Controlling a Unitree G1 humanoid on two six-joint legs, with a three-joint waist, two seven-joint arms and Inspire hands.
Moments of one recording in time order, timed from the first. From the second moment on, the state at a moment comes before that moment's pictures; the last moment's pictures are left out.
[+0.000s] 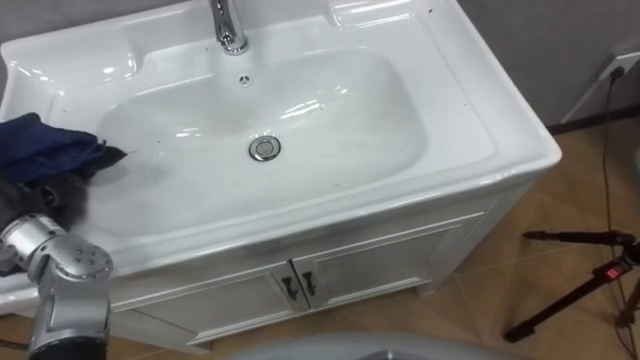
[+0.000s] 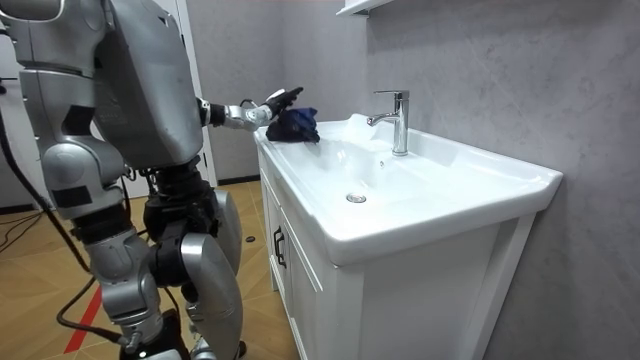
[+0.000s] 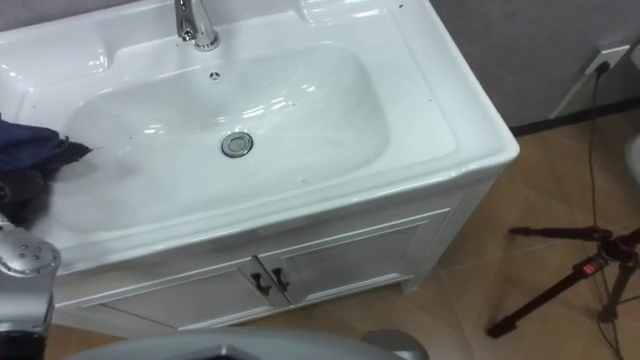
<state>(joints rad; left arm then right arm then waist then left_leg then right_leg) 0.15 0.30 0.27 0.26 0.34 0.08 0.73 0.16 -0.27 0.04 1.24 -0.15 0.15 0.13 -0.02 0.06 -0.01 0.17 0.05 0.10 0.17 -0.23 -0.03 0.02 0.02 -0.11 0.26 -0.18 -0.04</state>
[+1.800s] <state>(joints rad) 0.27 0.30 0.53 0.05 -0.12 -0.05 0.93 0.19 -0.27 0.04 1.22 -0.11 0.15 0.11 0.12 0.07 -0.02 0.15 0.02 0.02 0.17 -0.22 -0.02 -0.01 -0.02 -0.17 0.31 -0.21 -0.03</state>
